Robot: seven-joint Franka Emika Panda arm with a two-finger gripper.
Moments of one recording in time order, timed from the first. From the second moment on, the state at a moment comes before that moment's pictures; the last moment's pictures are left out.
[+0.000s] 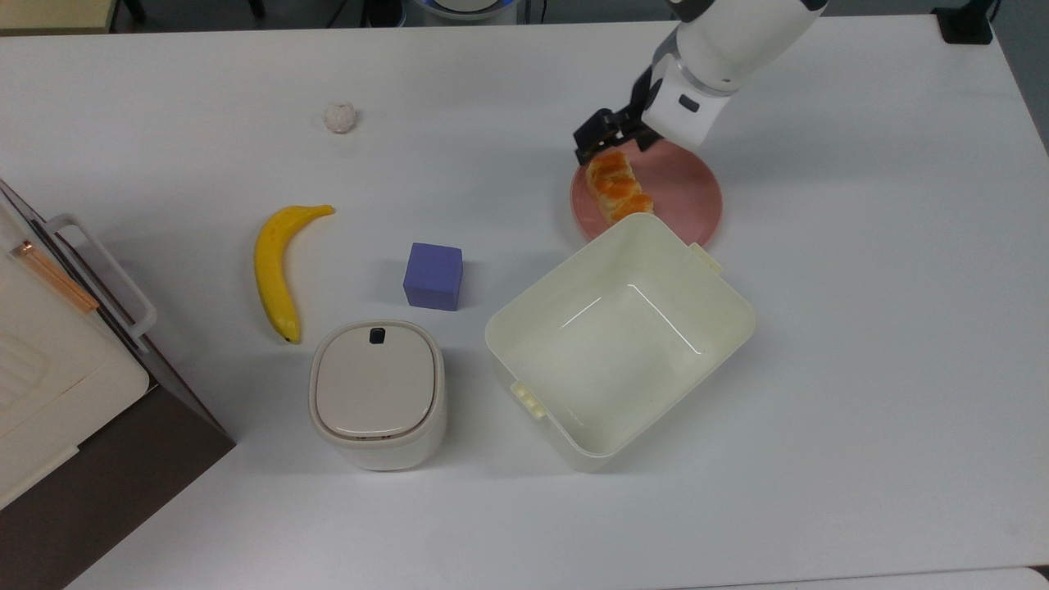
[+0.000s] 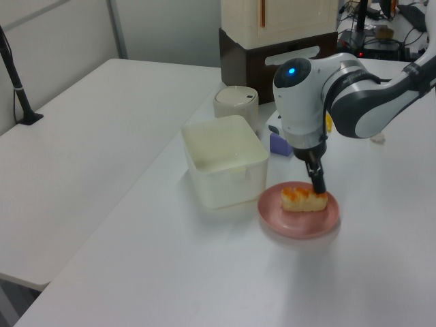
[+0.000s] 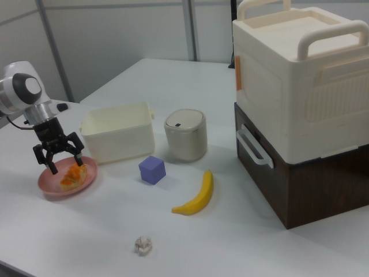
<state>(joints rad) 0.47 0.27 0.03 -1.83 -0.29 1.80 0.15</state>
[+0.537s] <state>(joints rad) 0.26 0.17 -0.02 -1.81 -0.34 1.65 -0.31</state>
